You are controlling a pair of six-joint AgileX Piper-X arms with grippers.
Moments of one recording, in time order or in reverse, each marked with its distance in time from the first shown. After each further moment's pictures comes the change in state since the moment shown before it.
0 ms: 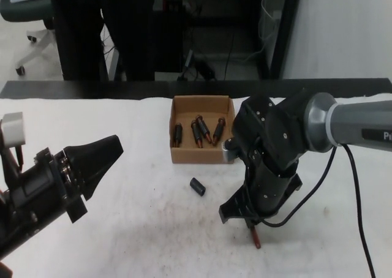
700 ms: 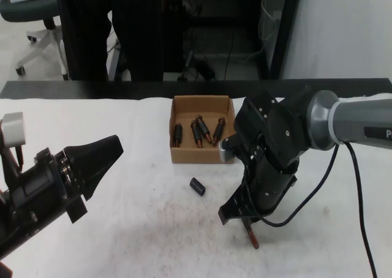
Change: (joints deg) left arm 0.0 0.0 0.0 0.0 0.0 0.0; right arm -0.3 -0.1 0.0 -1.2 -4.9 -5.9
